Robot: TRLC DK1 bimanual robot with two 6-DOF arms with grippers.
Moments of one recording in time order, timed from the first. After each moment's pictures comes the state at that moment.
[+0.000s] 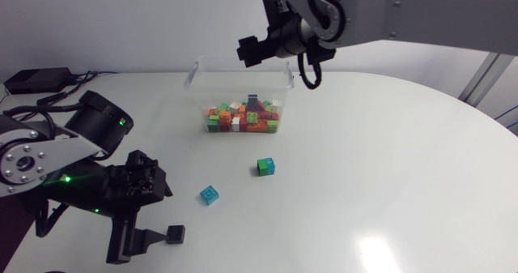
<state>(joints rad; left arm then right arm) -0.40 1.21 0.74 -0.81 0.24 1.02 0.57 1.87 1.63 -0.25 0.21 0.00</state>
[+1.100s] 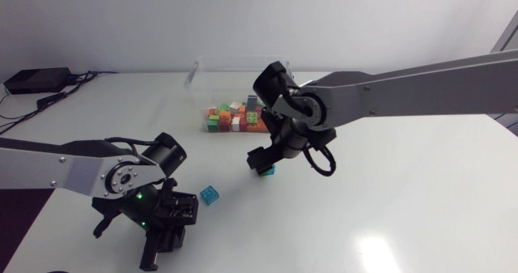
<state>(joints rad) -0.49 1.61 0.70 -0.61 0.13 1.04 0.68 1.86 1.27 -0.57 0.16 0.14</state>
